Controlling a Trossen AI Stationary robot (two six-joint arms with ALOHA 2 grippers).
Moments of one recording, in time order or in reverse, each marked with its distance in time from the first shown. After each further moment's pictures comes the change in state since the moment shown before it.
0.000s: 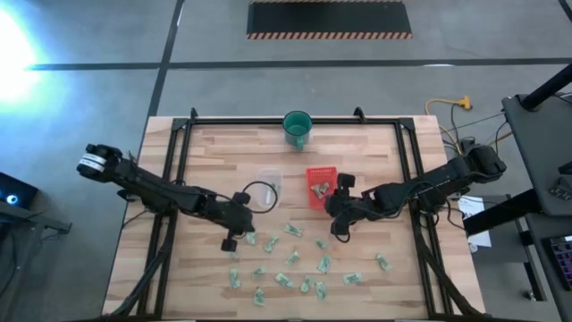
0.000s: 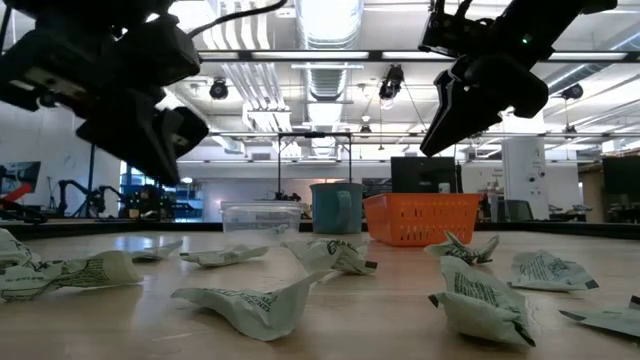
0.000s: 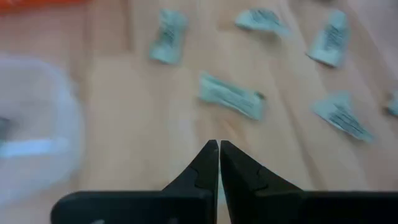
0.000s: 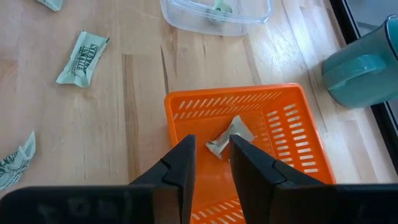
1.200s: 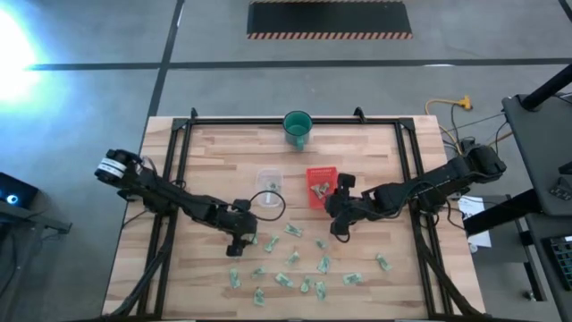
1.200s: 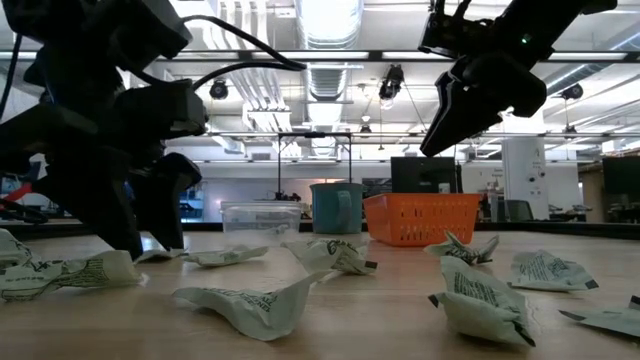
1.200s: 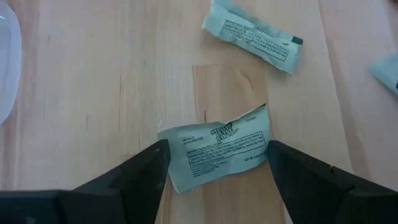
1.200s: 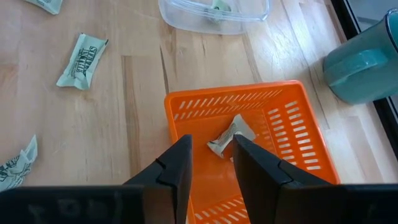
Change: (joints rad) left arm -0.032 0.238 0.015 0.029 -0.036 -0.137; right arm 0.000 0.001 0.000 -0.001 0.000 0.026
